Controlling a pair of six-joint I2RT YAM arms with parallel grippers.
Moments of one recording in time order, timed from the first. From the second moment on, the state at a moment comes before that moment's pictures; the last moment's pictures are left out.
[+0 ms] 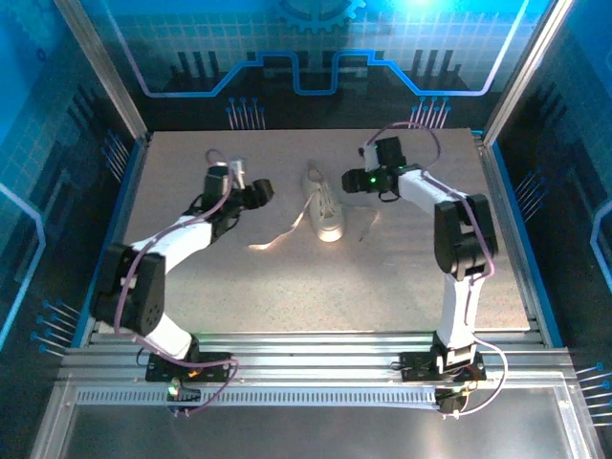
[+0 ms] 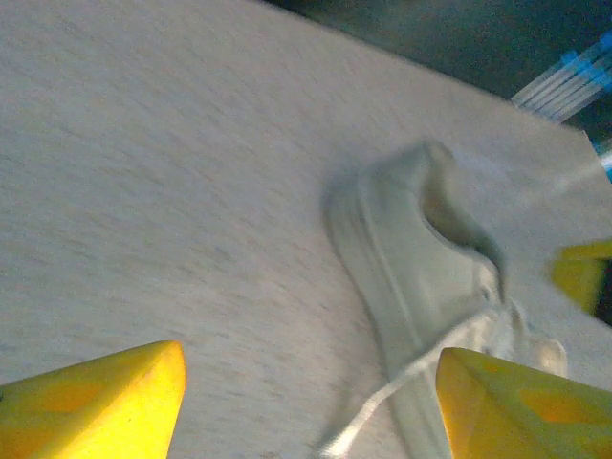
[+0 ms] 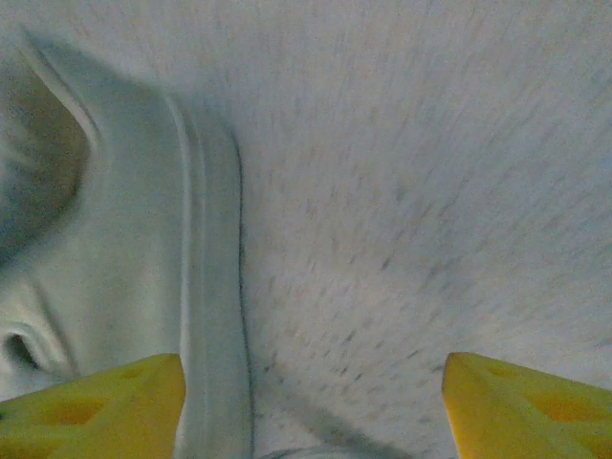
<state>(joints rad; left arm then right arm) -0.25 1.62 0.93 0.13 0.18 -0.52 0.26 2.06 1.50 -0.35 -0.27 0.15</state>
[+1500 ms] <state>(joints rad) -0.45 1.46 0.91 -0.50 -0.04 -0.21 0.44 1.66 1.10 -0.59 -0.13 0.09</state>
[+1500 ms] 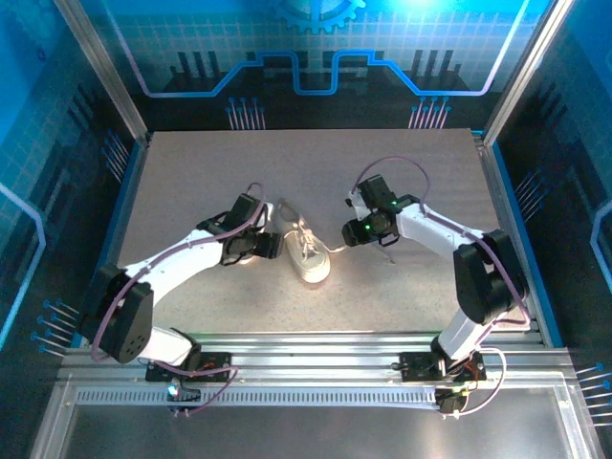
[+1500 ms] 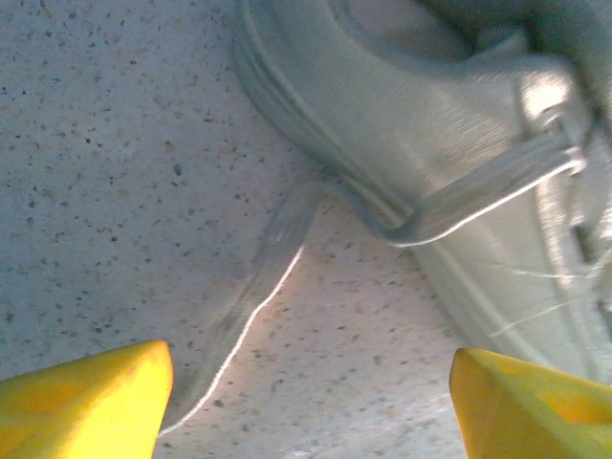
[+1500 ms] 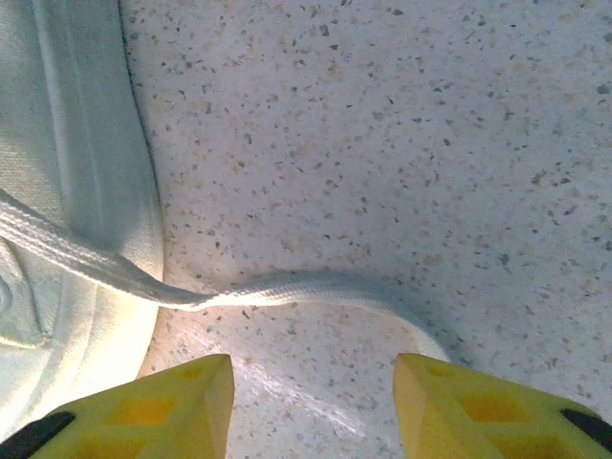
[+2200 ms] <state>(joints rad) -0.38 1.60 1.00 -0.73 -0.15 -0.14 0.74 1.76 1.00 -0.37 -0.37 0.16</state>
